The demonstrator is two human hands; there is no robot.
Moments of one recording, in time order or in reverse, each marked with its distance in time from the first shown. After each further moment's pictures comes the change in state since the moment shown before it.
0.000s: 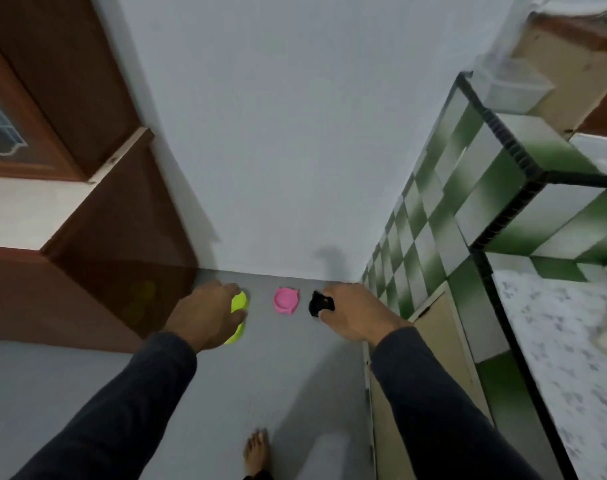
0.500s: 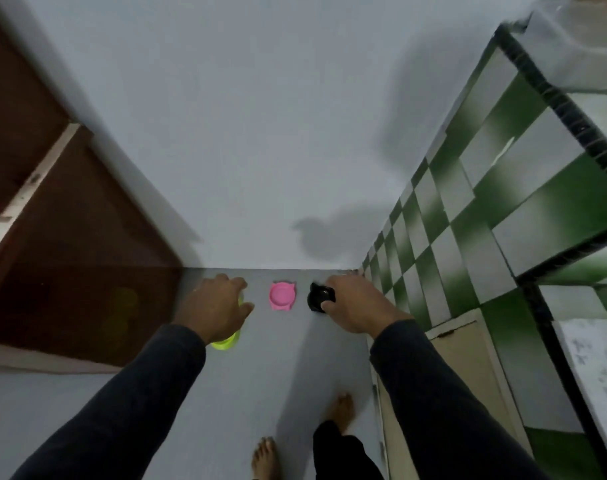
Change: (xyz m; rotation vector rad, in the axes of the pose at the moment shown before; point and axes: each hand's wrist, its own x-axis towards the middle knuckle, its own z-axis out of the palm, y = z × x) left_hand 0.191 -0.004 -0.002 0.021 -0.132 0.062; right_hand 0.162 0.041 -0.014 0.056 0.022 0.104
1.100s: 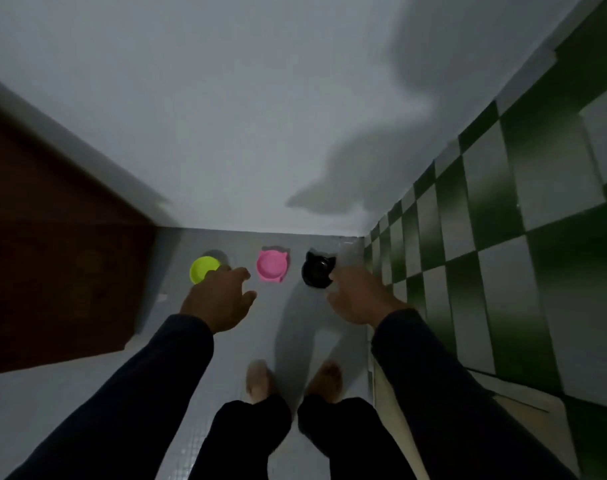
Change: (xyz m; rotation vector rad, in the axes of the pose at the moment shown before) left_hand 0.207 0.029 0.121 -0.107 -0.167 -0.090; right_hand 0.190 0.138 0.074 0.096 -0.240 0.085
